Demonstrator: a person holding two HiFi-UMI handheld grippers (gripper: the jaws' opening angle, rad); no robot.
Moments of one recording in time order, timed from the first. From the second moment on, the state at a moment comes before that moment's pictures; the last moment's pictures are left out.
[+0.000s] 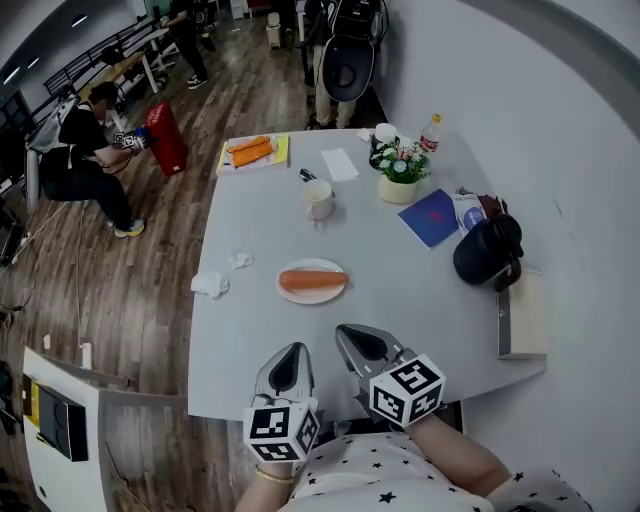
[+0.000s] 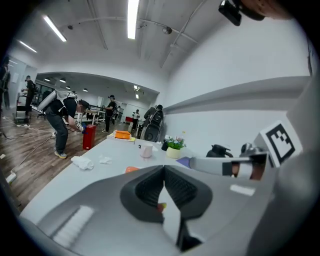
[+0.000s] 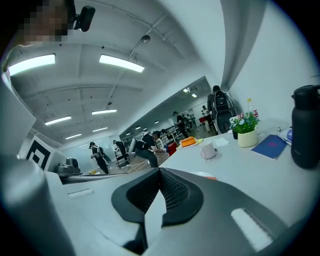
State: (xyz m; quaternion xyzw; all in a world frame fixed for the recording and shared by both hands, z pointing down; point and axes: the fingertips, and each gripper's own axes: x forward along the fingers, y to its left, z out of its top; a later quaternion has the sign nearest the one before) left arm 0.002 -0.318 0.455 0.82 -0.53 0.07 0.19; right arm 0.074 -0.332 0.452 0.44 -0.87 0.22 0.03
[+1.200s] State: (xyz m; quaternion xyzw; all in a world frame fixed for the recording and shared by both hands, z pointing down) left arm 0.017 -0.311 0.458 0.83 -0.52 0.07 0.19; right arm 0.077 -0.310 0.457 0.45 -0.87 0.19 0.06
